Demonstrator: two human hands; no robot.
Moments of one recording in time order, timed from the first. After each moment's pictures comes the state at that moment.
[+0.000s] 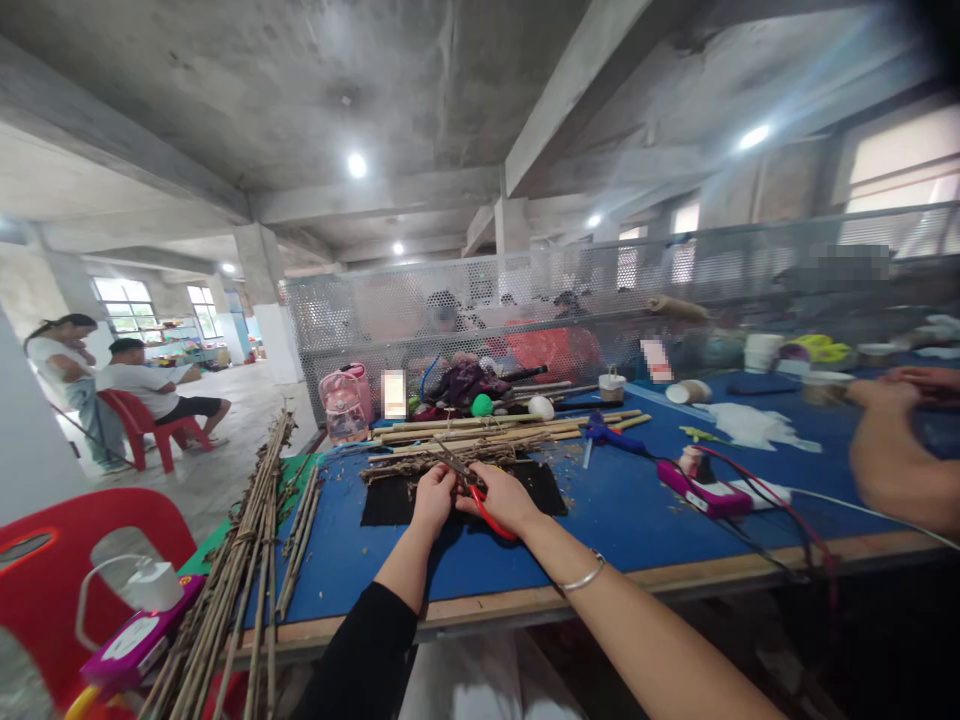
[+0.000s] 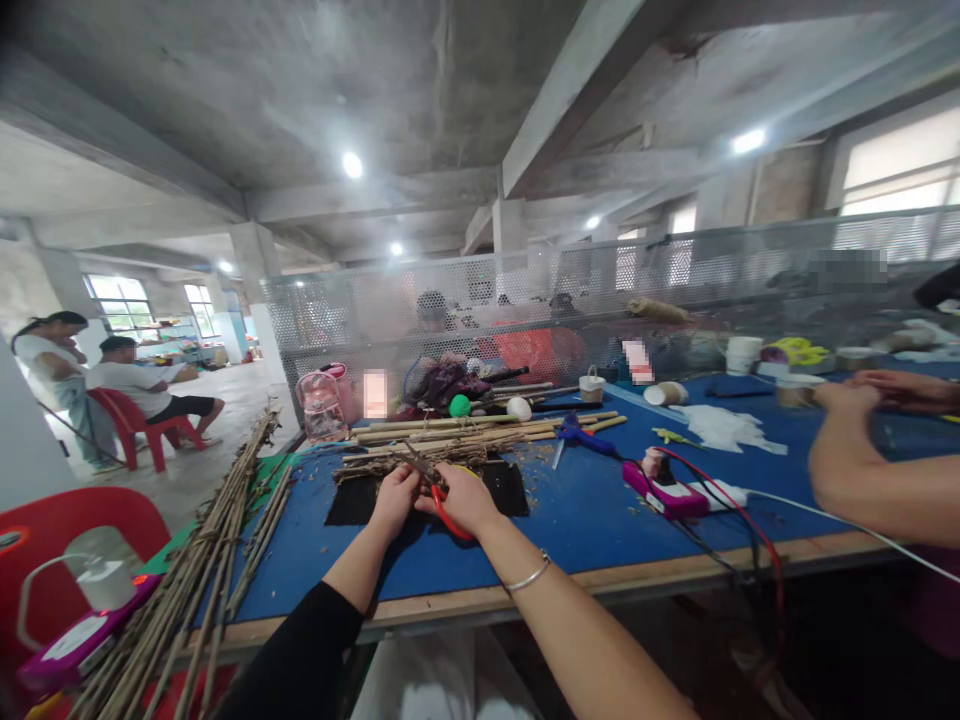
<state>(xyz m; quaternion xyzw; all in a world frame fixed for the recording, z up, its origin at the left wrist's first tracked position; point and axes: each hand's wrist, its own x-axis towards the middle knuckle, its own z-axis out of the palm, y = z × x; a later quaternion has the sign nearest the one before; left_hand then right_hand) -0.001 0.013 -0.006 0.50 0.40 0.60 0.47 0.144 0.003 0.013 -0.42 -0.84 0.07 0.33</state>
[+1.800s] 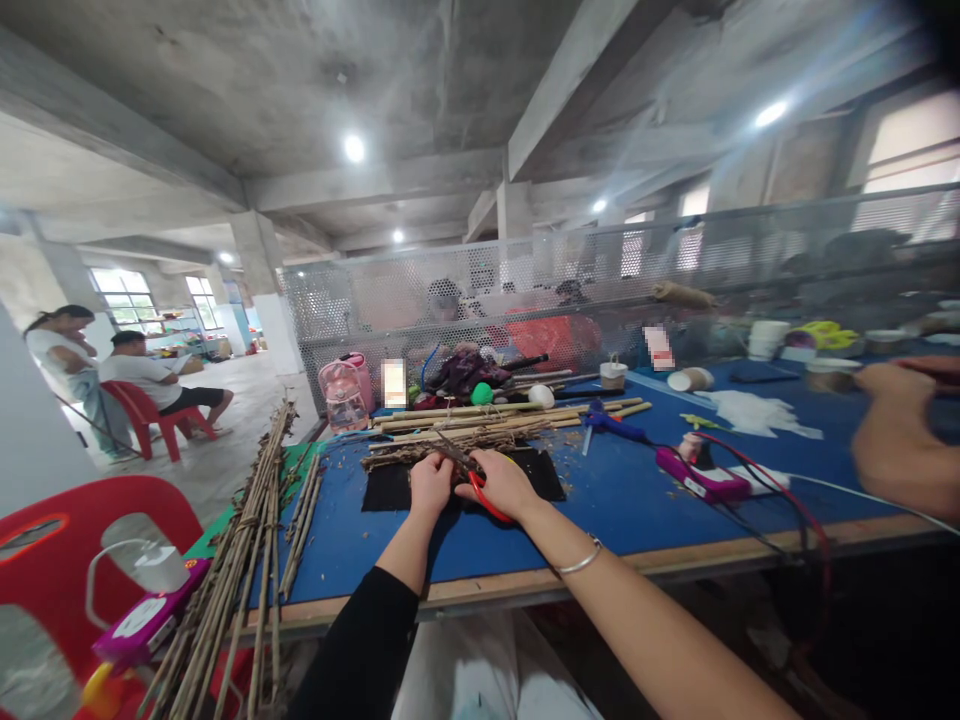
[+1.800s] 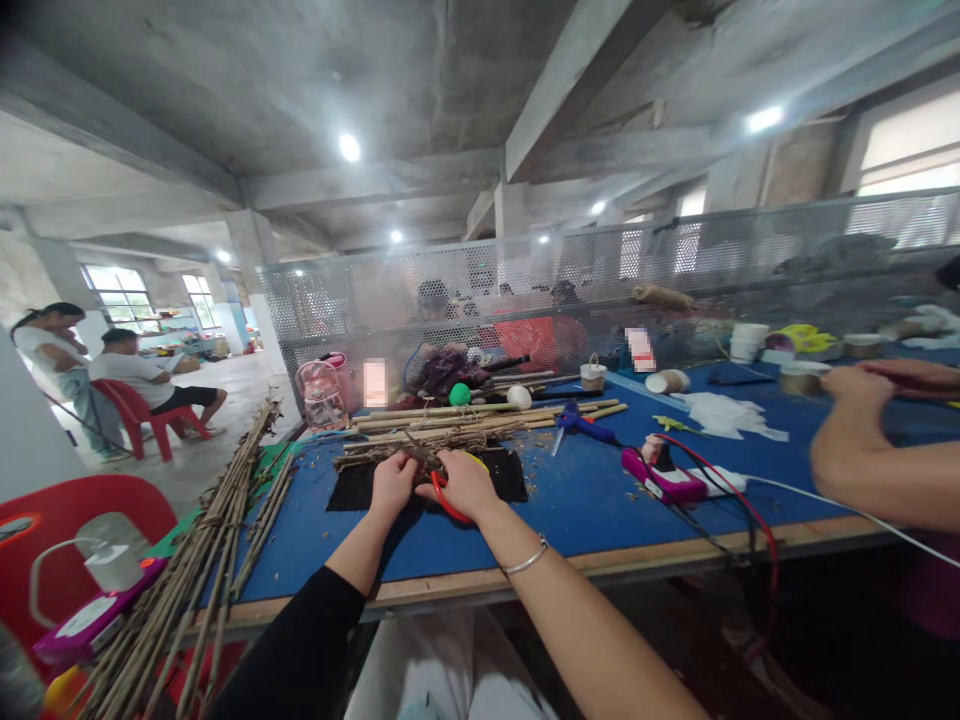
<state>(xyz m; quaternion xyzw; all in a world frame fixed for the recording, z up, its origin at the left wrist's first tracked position) -0.004 0.005 0.002 0.57 0.55 0.55 0.26 0.144 0.007 0.010 -0.46 -0.84 0.02 0.29</state>
